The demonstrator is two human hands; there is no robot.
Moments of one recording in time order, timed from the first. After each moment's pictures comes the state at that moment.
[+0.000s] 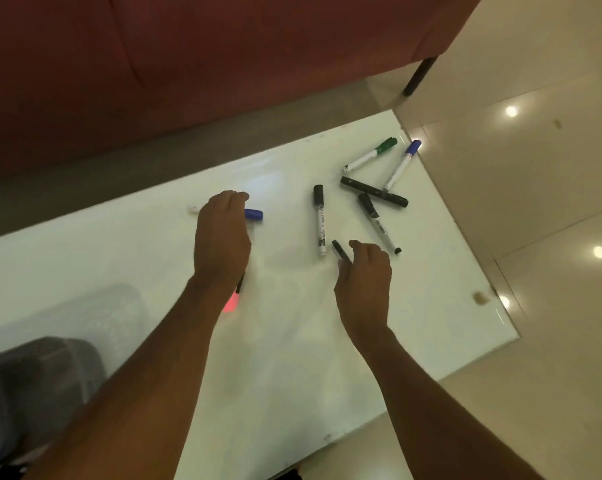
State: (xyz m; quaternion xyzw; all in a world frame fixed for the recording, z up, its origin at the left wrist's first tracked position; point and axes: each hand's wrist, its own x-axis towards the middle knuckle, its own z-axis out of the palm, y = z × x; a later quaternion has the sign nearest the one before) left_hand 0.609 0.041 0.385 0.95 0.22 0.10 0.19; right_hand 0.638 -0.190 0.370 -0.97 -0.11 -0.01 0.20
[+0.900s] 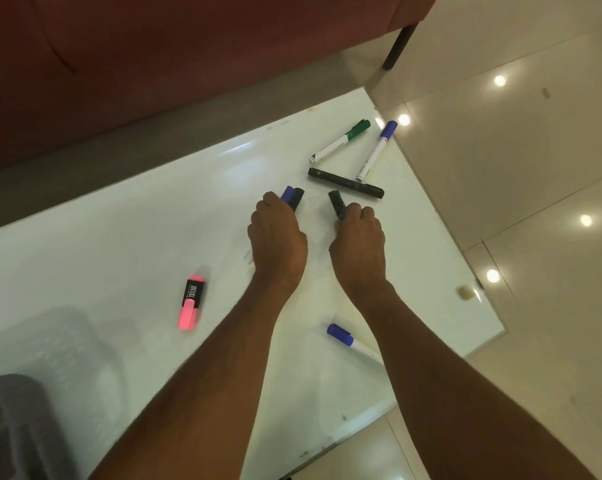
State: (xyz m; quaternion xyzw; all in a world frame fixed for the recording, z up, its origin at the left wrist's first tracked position) left_hand 0.695 -0.085 0.385 0.89 0.36 -0.07 0.26; right_hand 0.726 -0.196 0.366 -0.98 -0.07 0.11 0.13
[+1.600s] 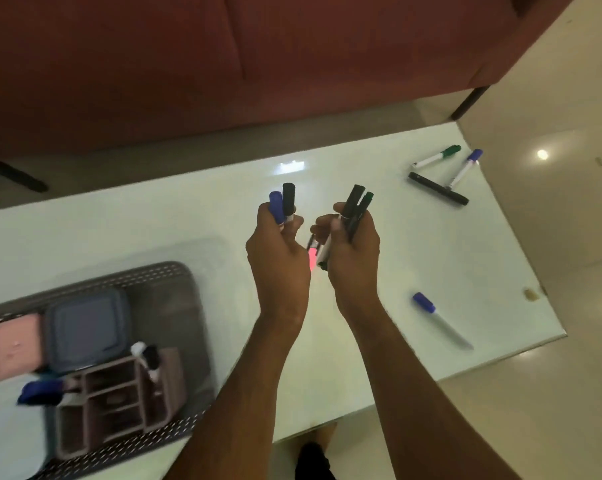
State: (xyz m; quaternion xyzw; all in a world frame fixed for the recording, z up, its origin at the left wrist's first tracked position) left_hand 0.478 0.008 0.500 0.69 0.46 0.21 0.52; right_hand 0.525 -0.056 0.485 -0.74 0.02 0.17 0.65
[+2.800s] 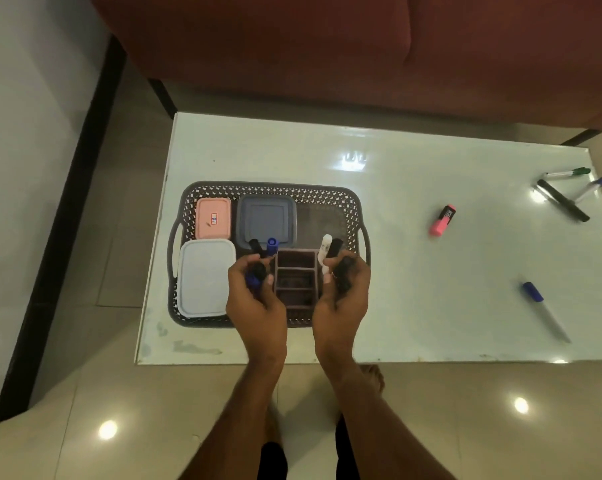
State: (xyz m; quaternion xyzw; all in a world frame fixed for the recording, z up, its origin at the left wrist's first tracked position) left_hand 0.152 0.077 0.443 0.58 0.58 0.36 0.45; right_hand 0.213 0.023 0.440 -0.76 -0.06 0.16 0.63
